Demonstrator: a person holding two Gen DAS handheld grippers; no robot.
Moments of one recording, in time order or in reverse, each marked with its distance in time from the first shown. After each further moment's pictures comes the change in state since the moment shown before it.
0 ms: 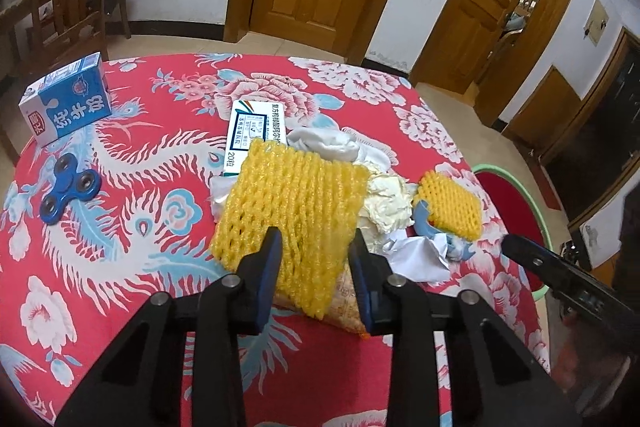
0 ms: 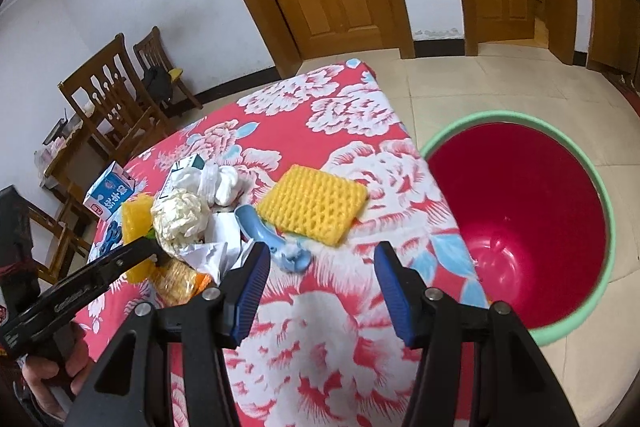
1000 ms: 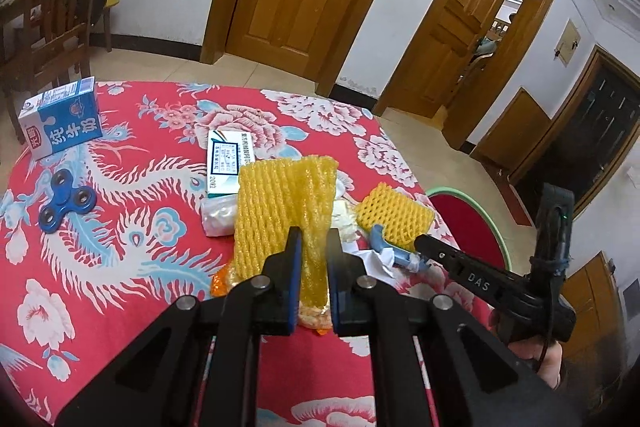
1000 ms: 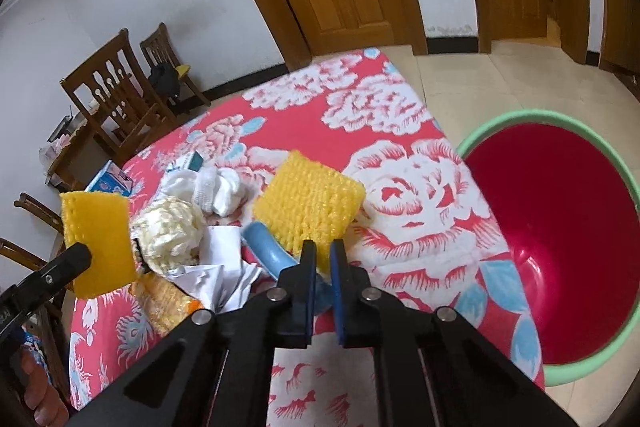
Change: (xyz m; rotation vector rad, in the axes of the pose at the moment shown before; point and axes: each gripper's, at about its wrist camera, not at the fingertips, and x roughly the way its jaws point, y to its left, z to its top) left arm -0.042 -0.010 0.002 -0.005 -0.091 -0.114; right arm 0.025 0.007 0.002 -0.015 -0.024 0.040
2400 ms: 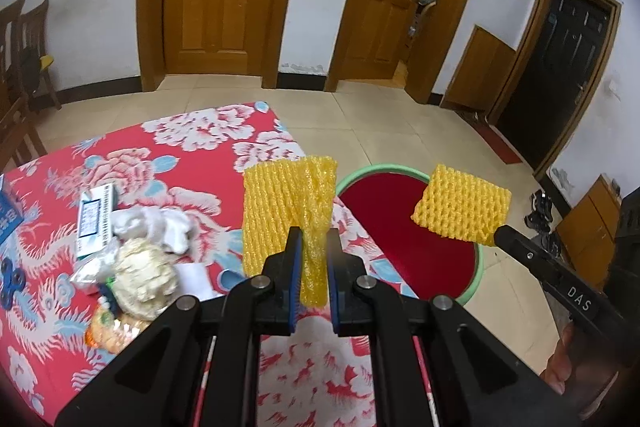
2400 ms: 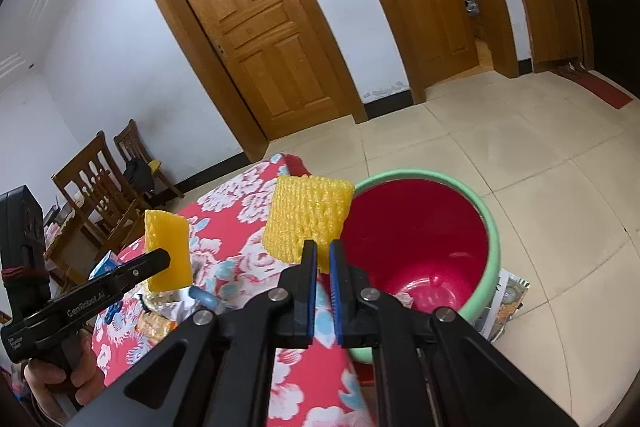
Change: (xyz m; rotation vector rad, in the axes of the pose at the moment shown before) left arm 0.063 -0.146 0.007 0.275 0.070 -0.044; right arm -0.133 -0.108 -0.016 0.195 -0.269 -0.098
